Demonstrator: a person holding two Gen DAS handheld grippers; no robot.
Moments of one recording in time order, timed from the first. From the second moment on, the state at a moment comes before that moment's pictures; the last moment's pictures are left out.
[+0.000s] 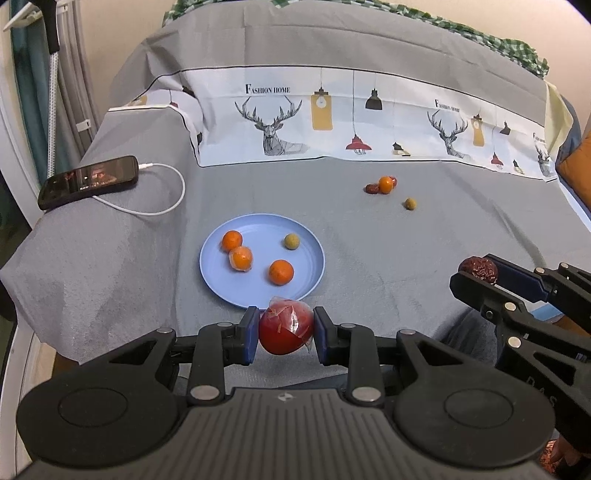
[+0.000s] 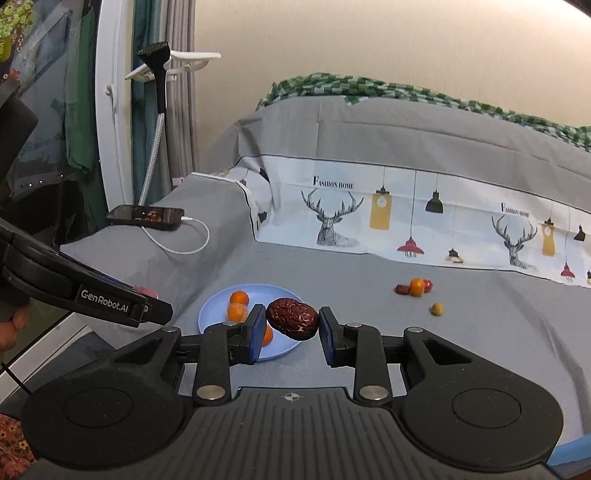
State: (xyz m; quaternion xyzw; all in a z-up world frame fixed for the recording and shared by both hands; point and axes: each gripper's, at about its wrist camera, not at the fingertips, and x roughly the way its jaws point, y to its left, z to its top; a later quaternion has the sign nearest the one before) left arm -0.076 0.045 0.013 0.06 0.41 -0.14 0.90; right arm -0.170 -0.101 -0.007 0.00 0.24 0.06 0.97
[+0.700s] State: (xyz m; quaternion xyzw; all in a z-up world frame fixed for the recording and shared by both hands) left arm 0.012 0.061 -0.003 0.04 0.45 -0.10 0.89; right arm -0.085 -0.100 -0.039 0.02 0.33 0.05 0.94
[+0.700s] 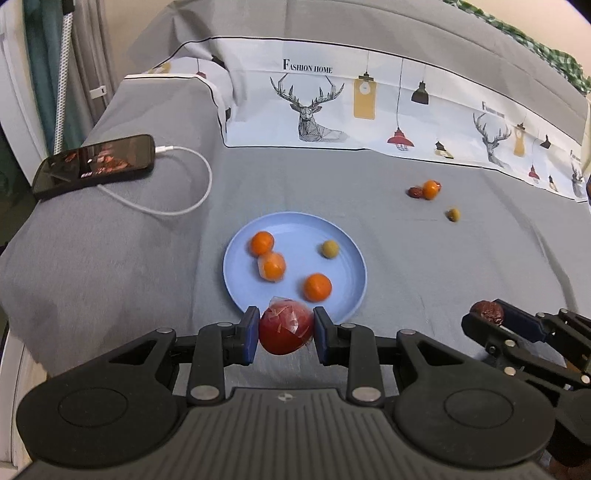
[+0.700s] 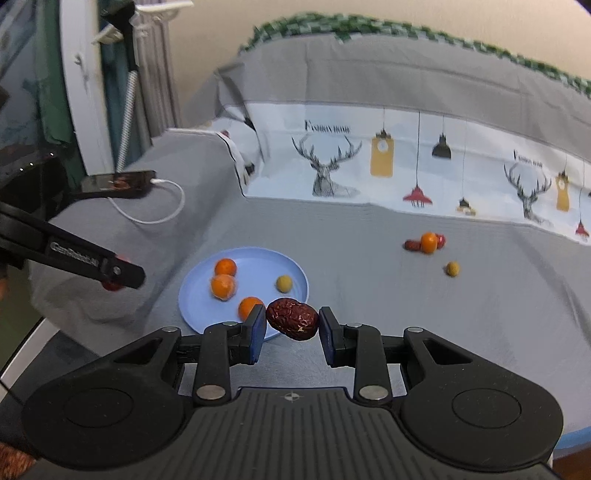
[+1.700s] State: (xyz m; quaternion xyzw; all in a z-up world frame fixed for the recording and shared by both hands) left arm 0.166 0.045 -0.117 0.09 0.55 -0.06 0.83; right arm 0.088 -0.072 -0.142 0.03 0.45 0.09 0.89
